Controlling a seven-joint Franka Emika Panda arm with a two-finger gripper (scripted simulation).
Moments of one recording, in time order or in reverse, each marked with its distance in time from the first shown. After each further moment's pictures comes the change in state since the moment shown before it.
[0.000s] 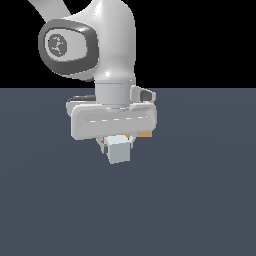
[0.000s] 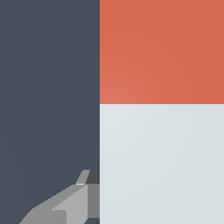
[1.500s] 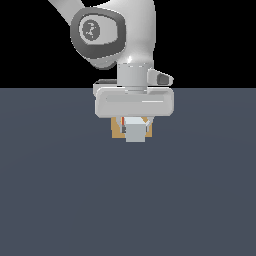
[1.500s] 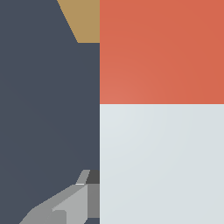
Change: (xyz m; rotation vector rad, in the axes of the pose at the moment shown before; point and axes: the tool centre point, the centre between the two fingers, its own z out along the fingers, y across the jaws) arm 0.025 0.056 -0.034 -0.001 -0.001 0.229
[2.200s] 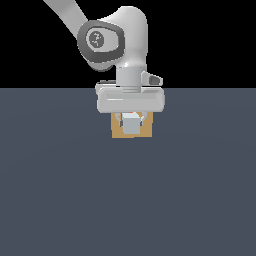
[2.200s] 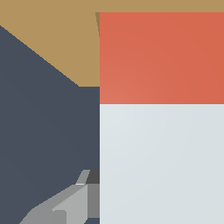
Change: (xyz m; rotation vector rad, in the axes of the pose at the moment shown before) arm 0.059 -0.002 0.000 0.001 0.000 -0.001
